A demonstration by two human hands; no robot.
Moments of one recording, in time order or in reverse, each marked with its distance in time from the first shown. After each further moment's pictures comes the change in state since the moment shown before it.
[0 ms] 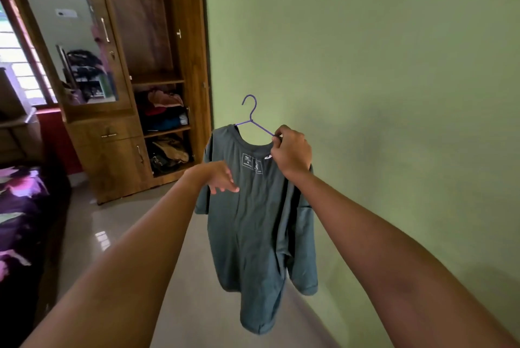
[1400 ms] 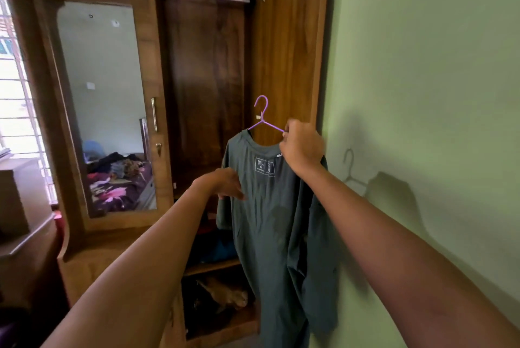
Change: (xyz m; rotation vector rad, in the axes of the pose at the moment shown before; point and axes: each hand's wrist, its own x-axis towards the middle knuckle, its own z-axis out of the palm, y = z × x) left_hand 0.671 -0.335 -0.610 -0.017 0.388 -0.142; right_hand 0.804 -0.259 0.538 0.037 0.106 -0.356
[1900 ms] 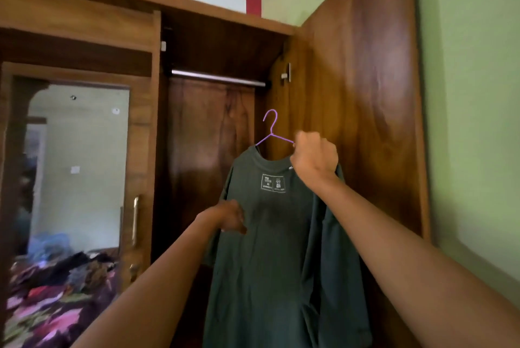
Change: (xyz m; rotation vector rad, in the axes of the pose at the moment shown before) left_hand 0.265 -0.086 -0.194 0.177 0.193 0.107; right_hand 0.276 -0.075 0.112 -0.266 0.255 -0.085
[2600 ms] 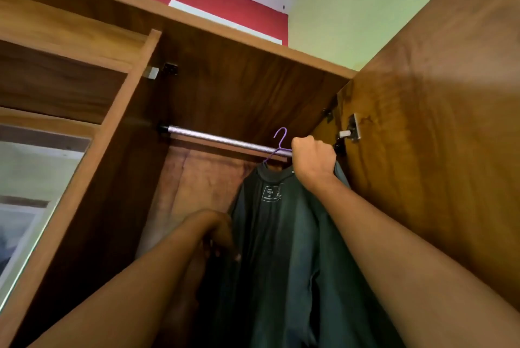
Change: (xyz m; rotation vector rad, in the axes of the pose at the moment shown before) left_hand 0.282 -0.094 -0.195 0.042 0.144 -0.141; right_hand 0.321 -0.066 0.182 -0.150 0.320 -0.138
